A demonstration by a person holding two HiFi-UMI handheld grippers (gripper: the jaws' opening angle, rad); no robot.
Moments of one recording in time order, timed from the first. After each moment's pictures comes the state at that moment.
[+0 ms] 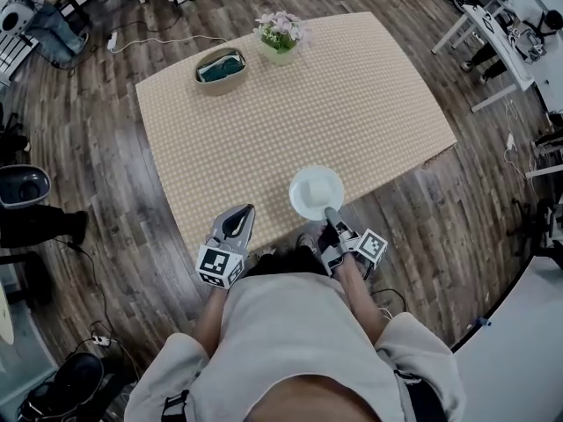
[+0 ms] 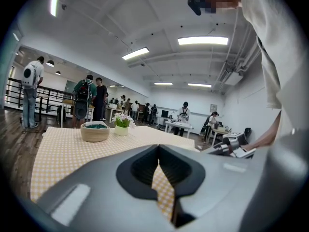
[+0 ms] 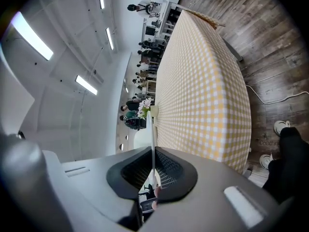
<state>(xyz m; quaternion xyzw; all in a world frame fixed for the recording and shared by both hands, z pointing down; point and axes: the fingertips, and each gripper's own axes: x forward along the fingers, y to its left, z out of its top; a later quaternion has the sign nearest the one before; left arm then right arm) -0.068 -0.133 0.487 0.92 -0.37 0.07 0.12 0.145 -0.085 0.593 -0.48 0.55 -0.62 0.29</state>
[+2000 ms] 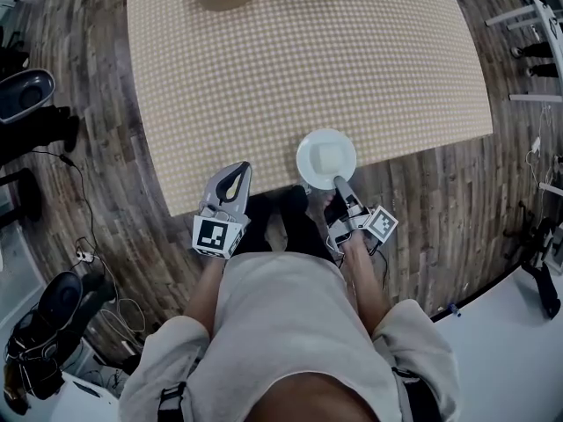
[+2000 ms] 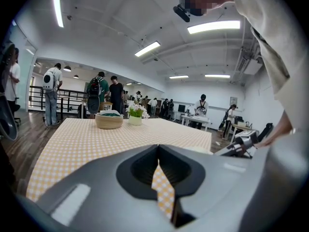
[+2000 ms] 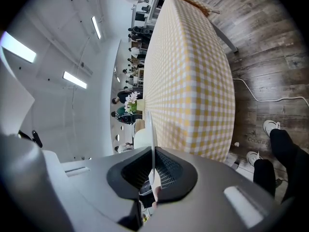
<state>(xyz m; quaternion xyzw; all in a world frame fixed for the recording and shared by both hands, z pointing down) -0.039 -0.132 0.547 0.86 -0.47 0.11 0.14 0.190 -0.078 0.660 -0.43 0.54 -0.68 0.24</state>
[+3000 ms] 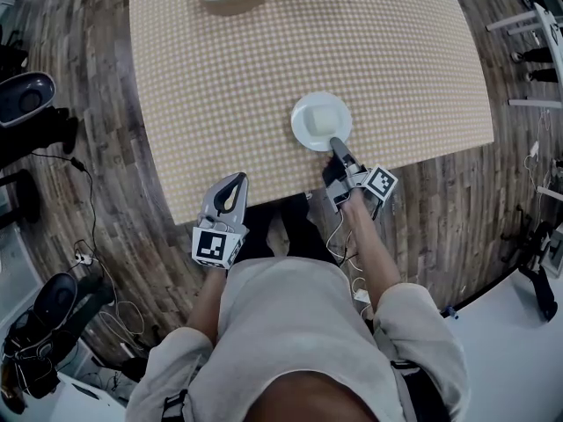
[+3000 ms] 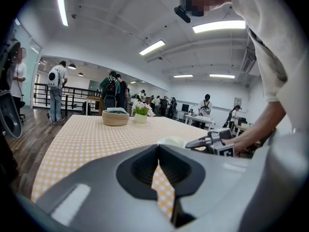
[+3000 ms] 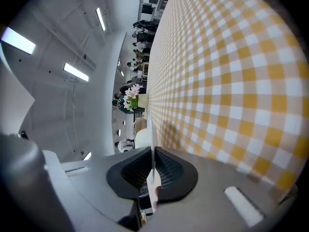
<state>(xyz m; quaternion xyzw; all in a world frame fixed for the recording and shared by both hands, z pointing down) -0.063 -0.137 0.553 0.85 -0.49 0.12 0.15 0.167 -0.202 0.681 -0.42 0.58 -0.67 0.21</state>
